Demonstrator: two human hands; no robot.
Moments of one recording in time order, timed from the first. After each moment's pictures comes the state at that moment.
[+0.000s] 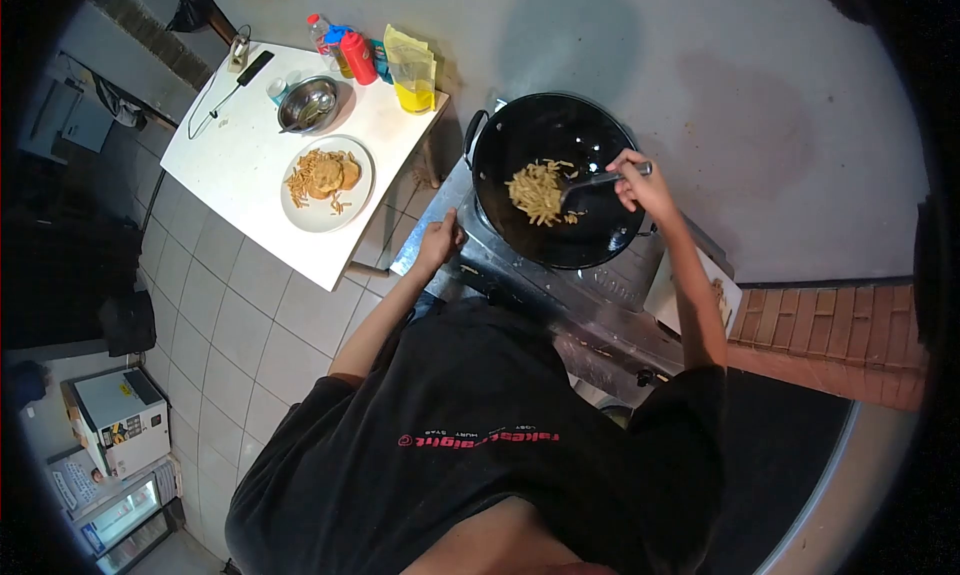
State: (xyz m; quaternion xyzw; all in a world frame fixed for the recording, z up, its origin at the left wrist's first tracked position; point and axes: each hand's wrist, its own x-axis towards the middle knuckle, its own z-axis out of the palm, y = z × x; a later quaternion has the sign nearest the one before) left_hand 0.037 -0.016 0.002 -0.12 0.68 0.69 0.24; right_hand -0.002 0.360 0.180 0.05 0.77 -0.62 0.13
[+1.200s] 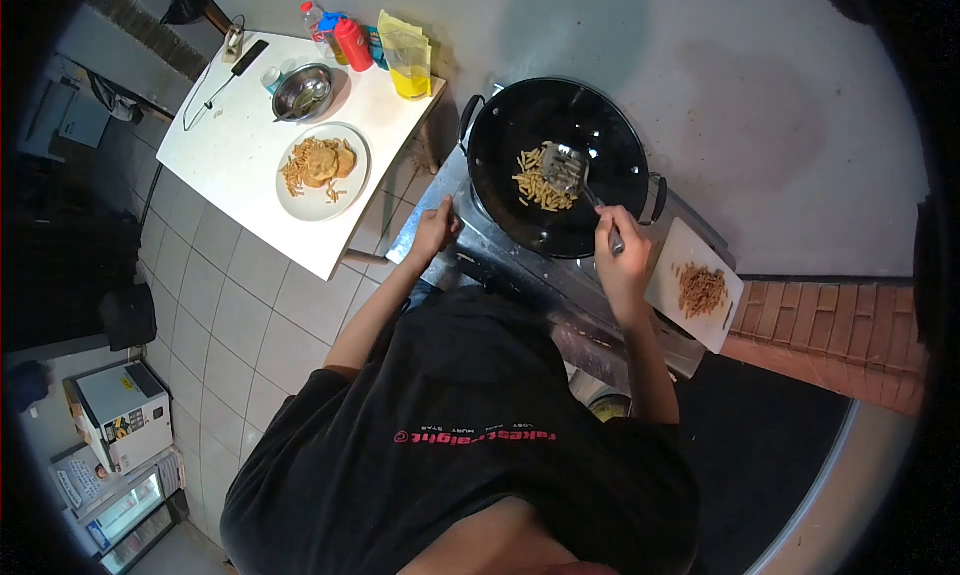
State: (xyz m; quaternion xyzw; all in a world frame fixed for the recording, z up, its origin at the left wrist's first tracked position) left_hand 0.037 -0.018 -0.001 -0.12 0.68 0.68 0.25; right_hand 0.121 0.259 0.201 0.00 0.90 -0.36 -0.24
